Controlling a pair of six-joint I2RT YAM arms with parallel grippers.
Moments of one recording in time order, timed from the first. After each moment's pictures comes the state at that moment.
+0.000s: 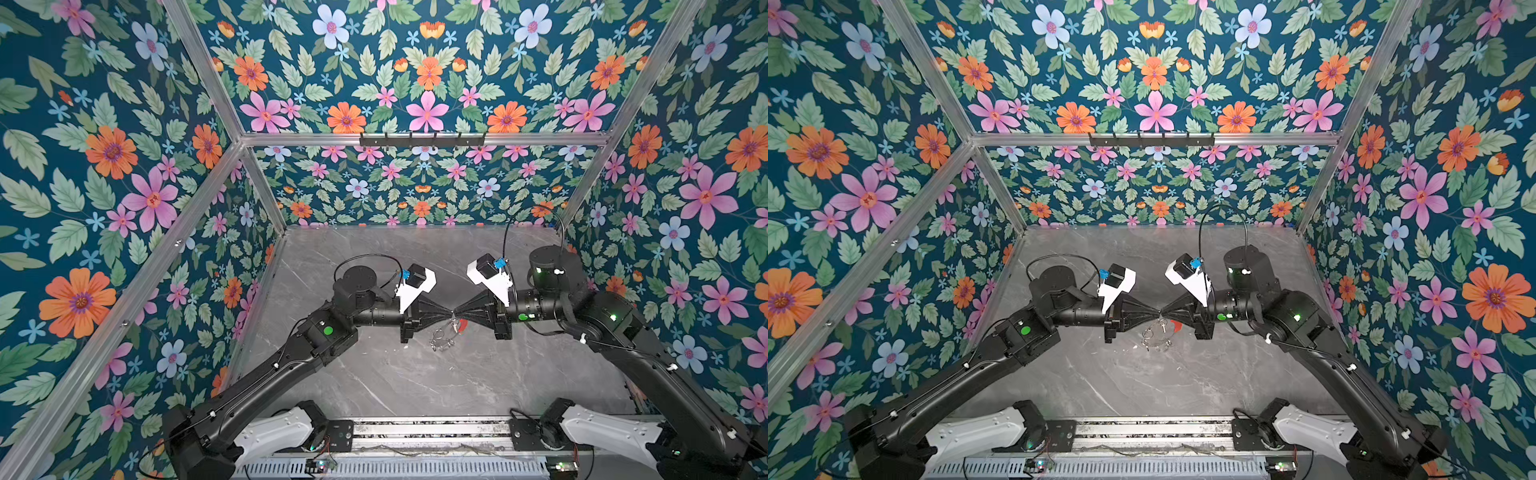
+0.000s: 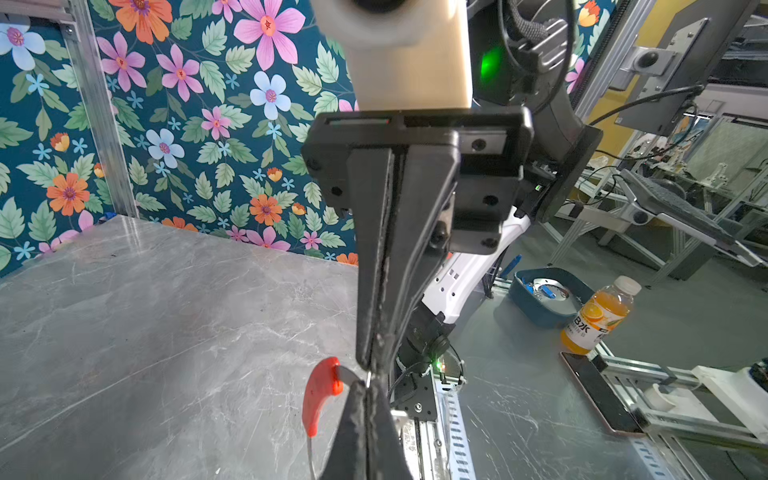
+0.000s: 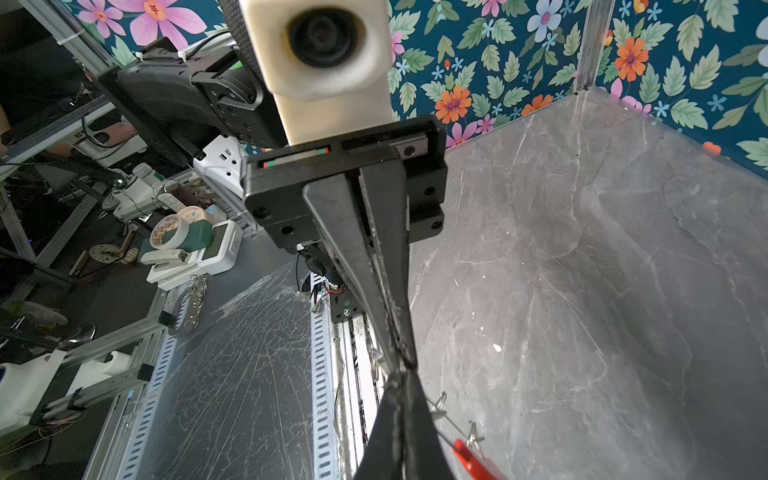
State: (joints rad) left arm -0.85 1.06 1.01 -0.05 0.76 -0.13; right arm 0.67 1.07 1.38 -0.82 -0.70 -0.05
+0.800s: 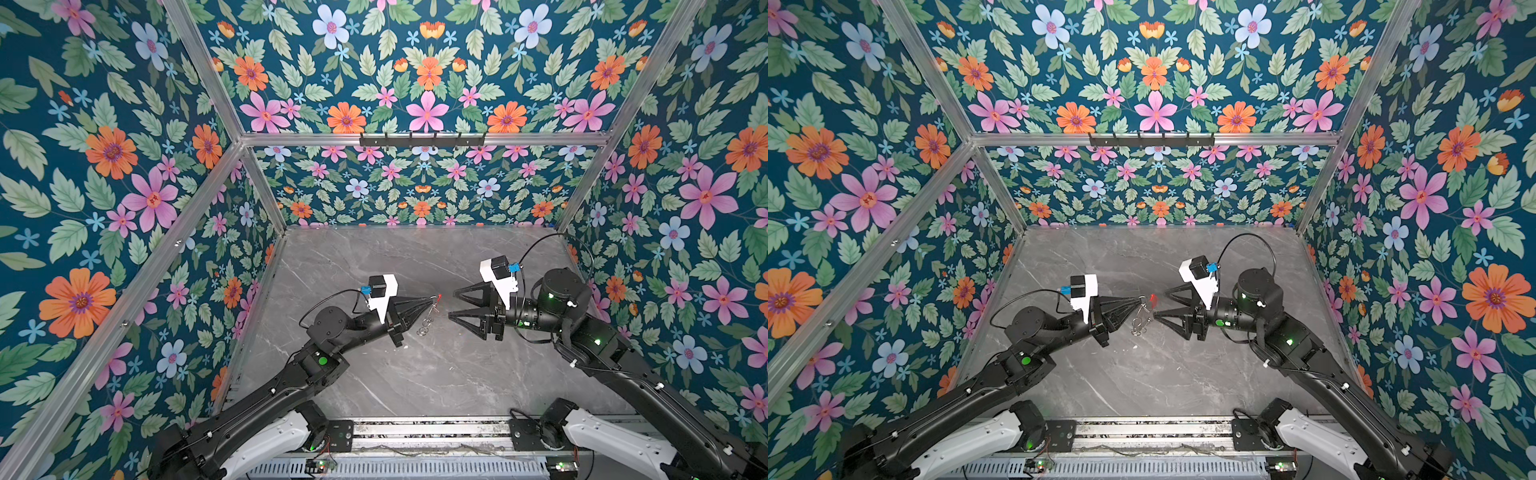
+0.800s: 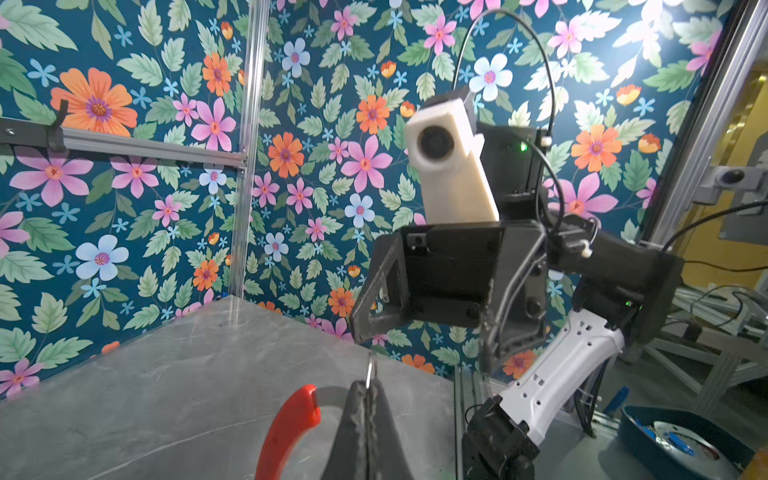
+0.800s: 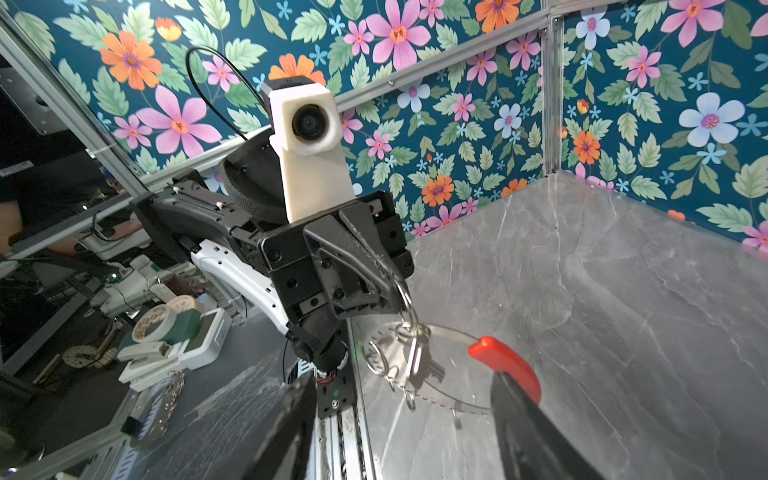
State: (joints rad) left arm -0.85 0.87 0.62 0.56 0.41 -0.32; right arm 0.67 0.89 1.00 -0.23 -0.65 0.22
